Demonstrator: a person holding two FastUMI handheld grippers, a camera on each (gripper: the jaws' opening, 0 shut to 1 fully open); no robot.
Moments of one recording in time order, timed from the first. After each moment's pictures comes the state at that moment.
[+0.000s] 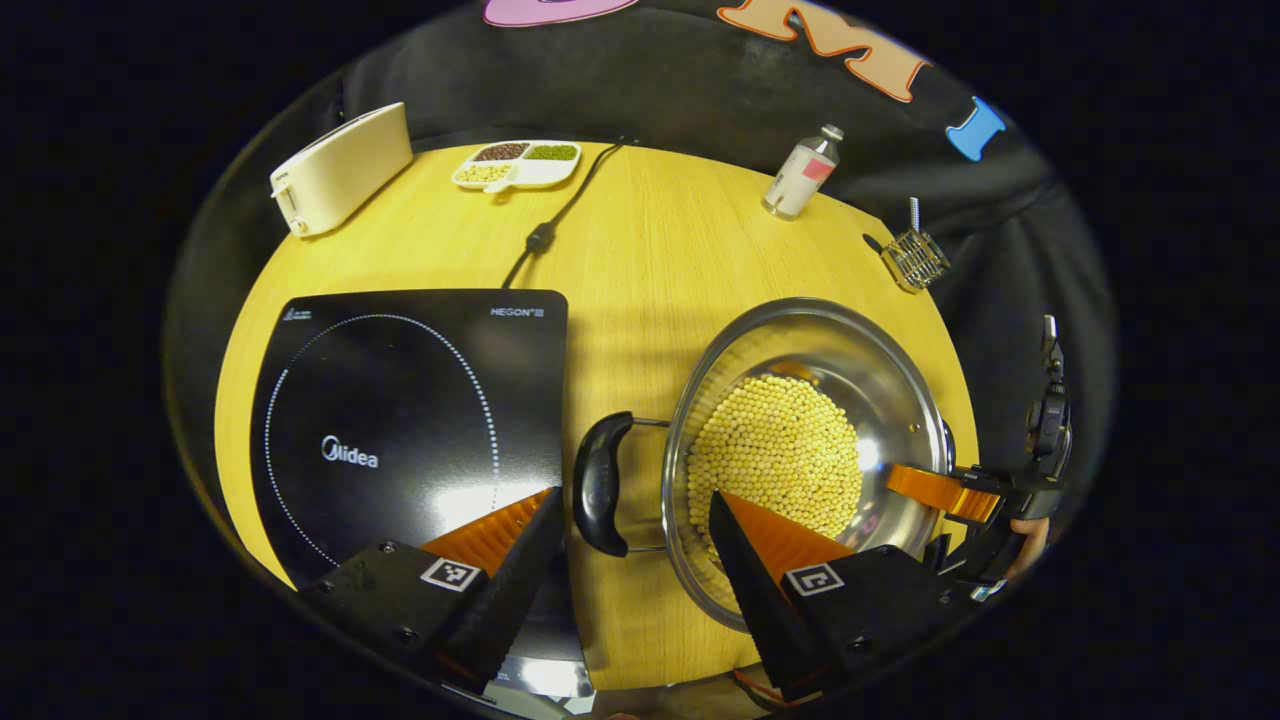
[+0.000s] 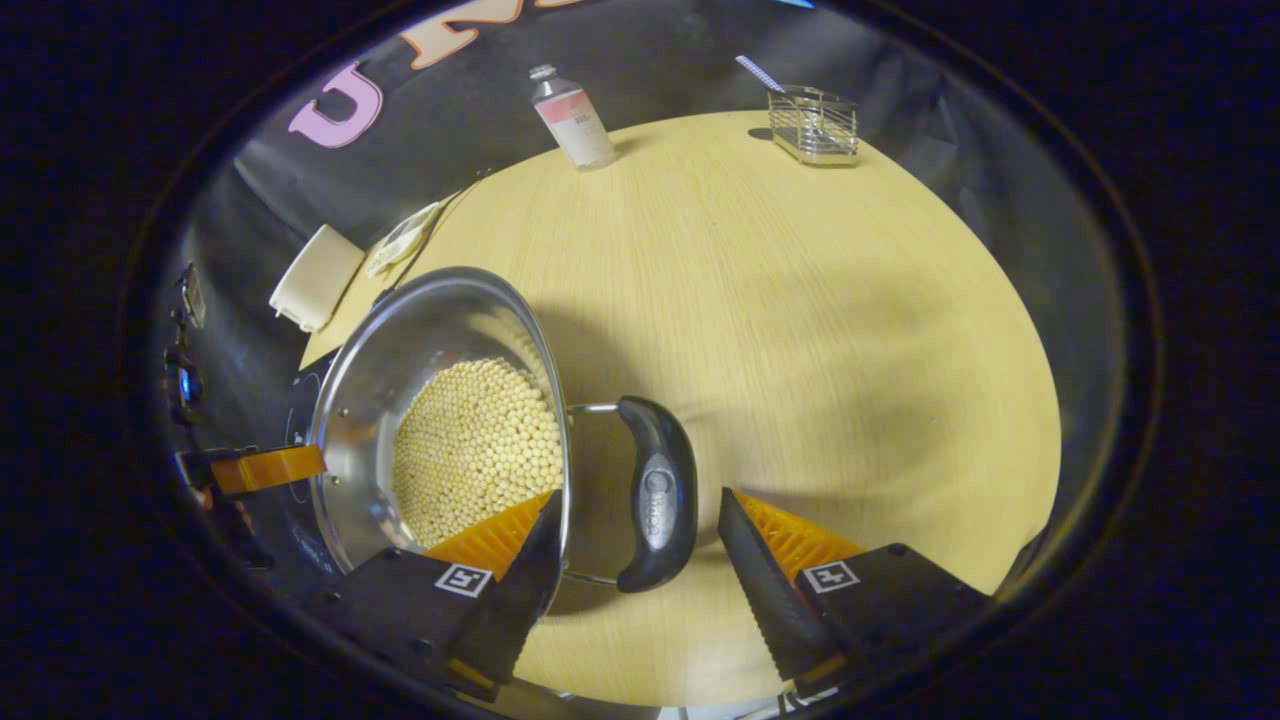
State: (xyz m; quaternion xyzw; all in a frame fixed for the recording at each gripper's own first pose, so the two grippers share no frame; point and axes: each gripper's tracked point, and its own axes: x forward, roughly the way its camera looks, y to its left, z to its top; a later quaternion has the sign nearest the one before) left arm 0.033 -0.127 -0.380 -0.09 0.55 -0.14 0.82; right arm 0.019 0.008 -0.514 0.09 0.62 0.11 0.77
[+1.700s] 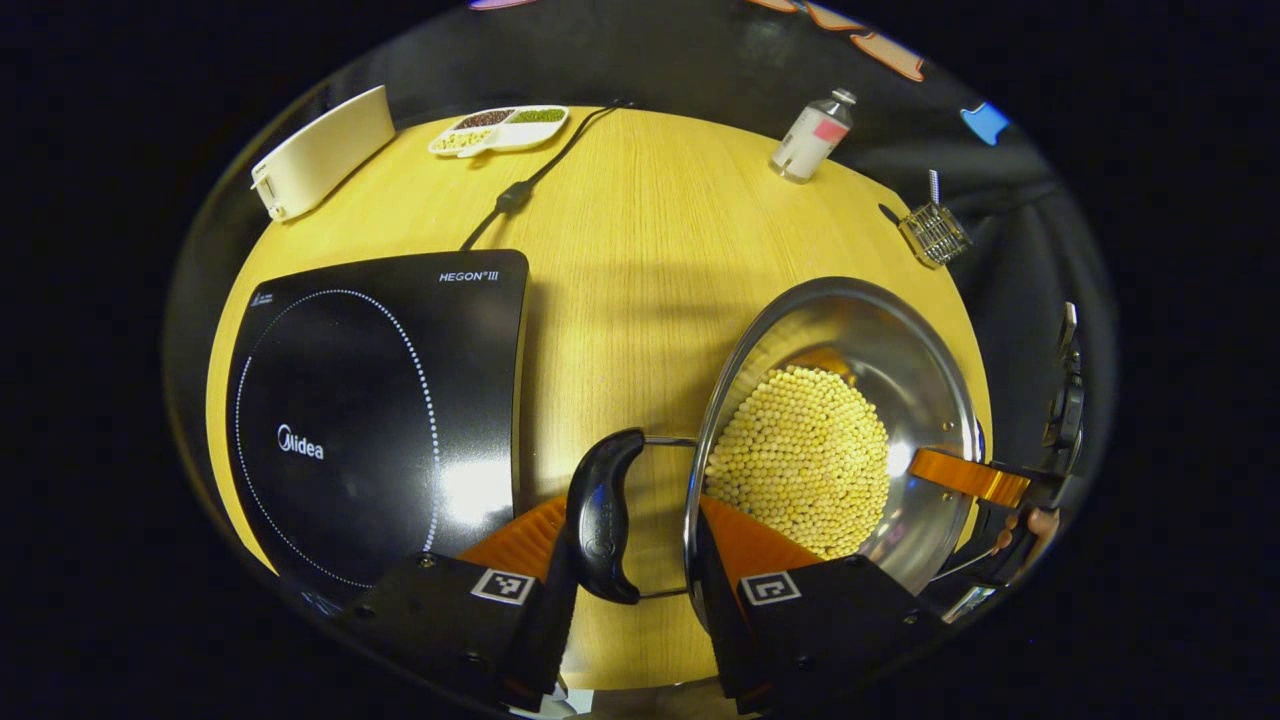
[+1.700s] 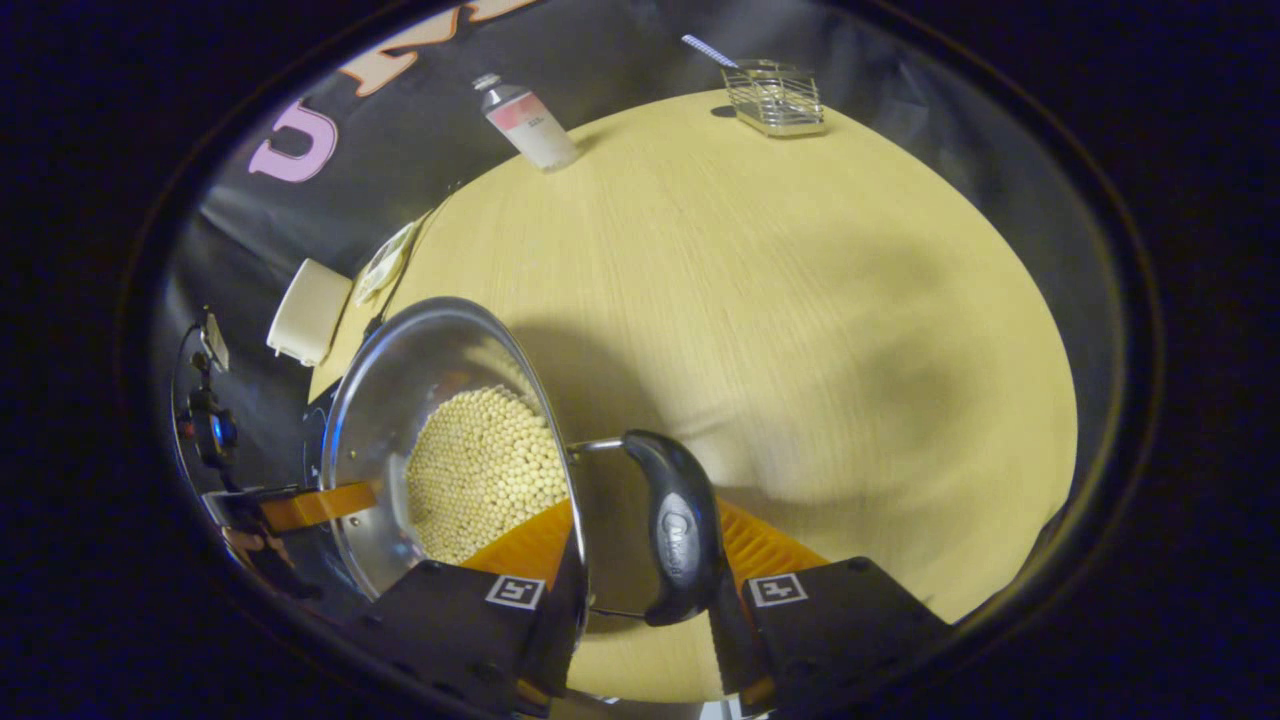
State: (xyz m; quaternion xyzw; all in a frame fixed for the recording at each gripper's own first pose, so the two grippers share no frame) left arm 0.031 -0.146 -0.405 -0.09 0.58 -0.13 0.80; right arm 0.020 0.000 -0.518 0.14 0.64 0.09 0.75
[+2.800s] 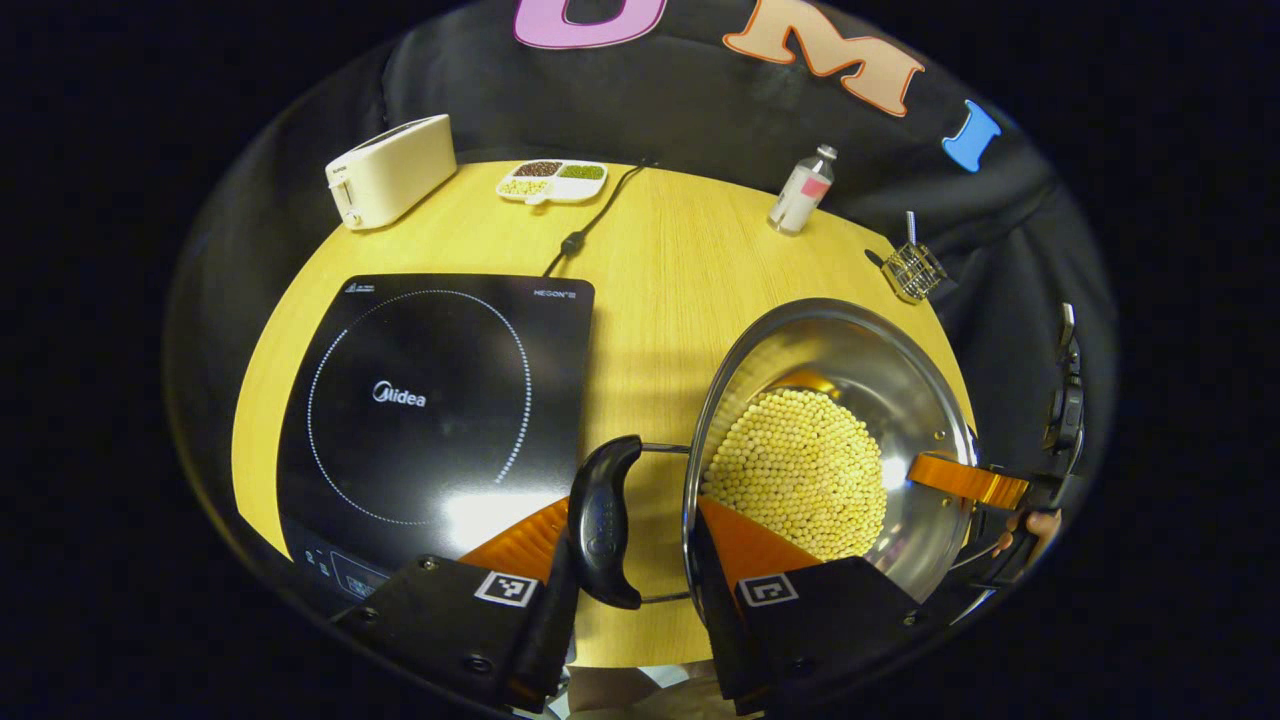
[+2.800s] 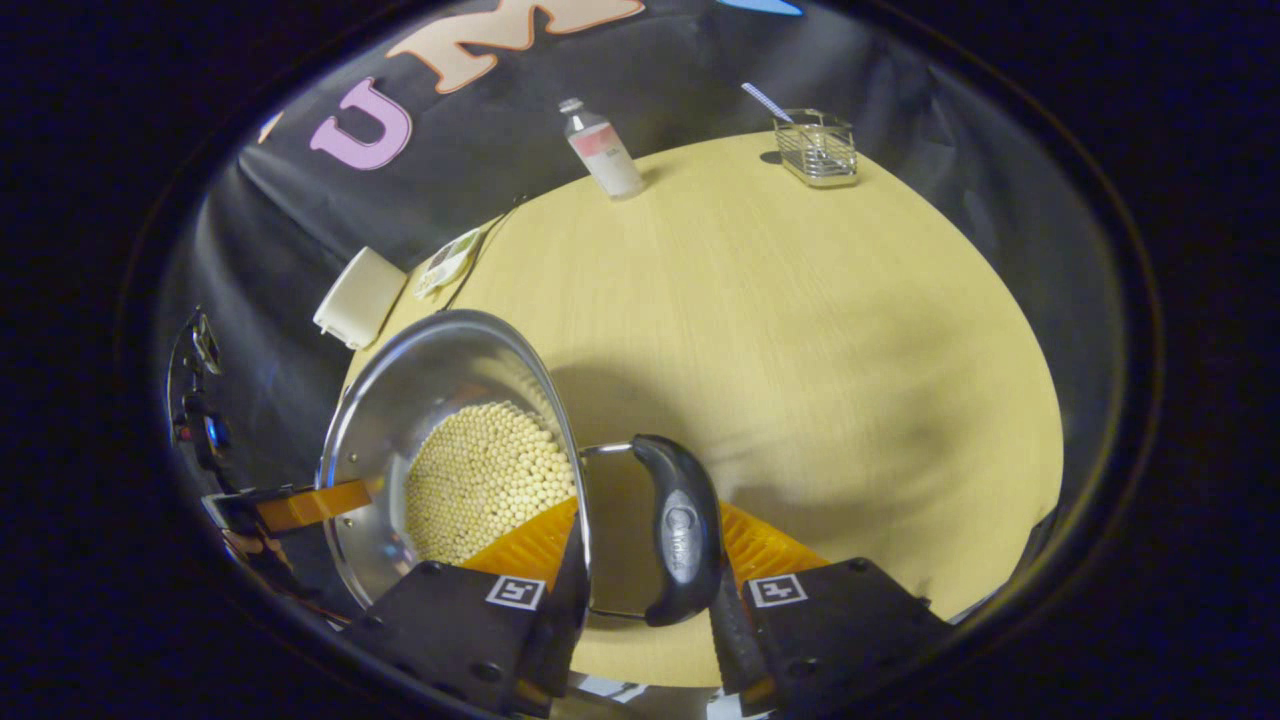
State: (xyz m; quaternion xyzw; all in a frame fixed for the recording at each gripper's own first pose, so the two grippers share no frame) left arm -0.007 -0.105 -0.351 -0.10 0.51 -0.10 0.85; right arm 0.004 0.026 -0.462 0.13 0.58 0.13 0.79
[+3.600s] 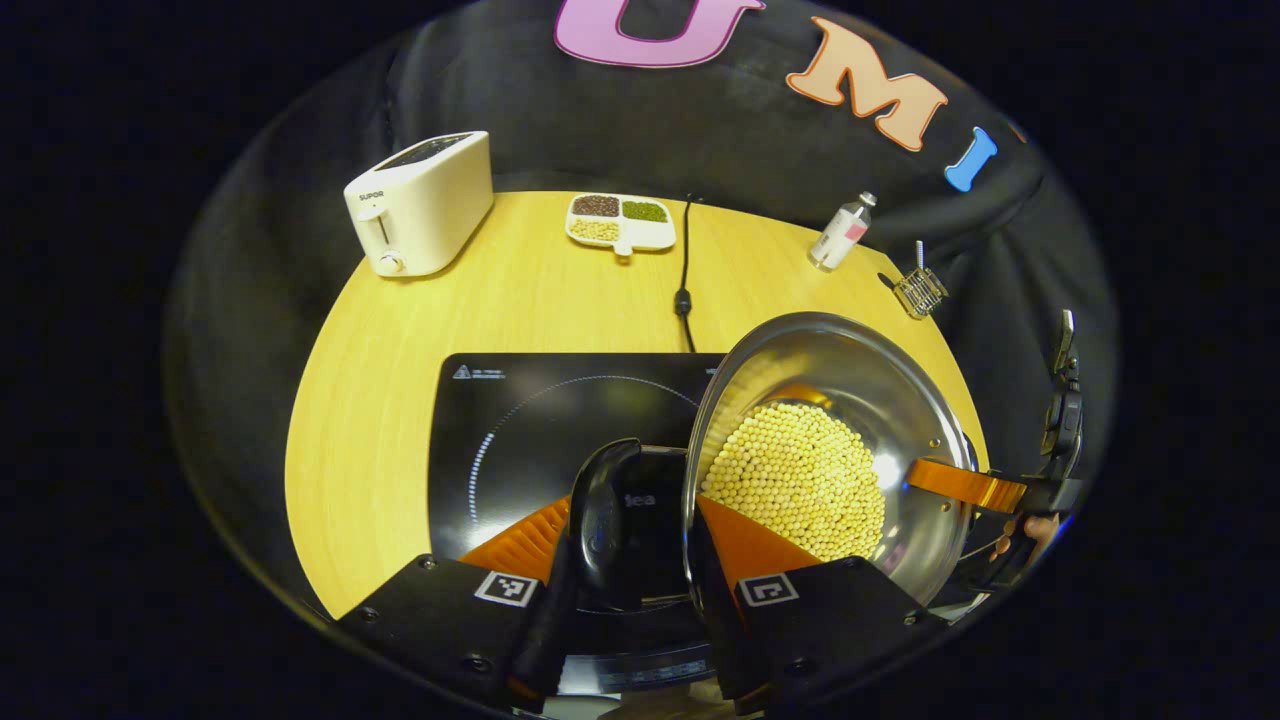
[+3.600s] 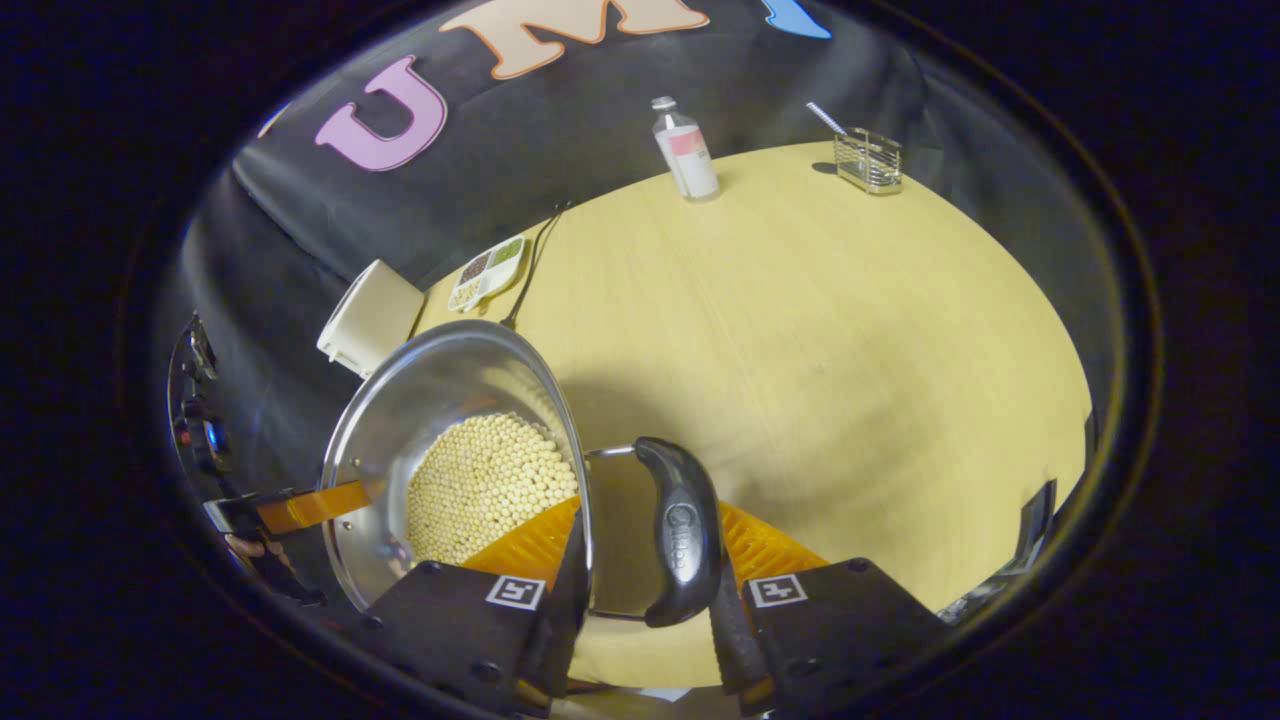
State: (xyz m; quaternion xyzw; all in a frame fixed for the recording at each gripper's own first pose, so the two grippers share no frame) left arm 0.064 0.062 -0.350 -0.09 0.49 -0.16 0.85; right arm -0.019 0.202 -0.430 0.16 0.57 0.07 0.81
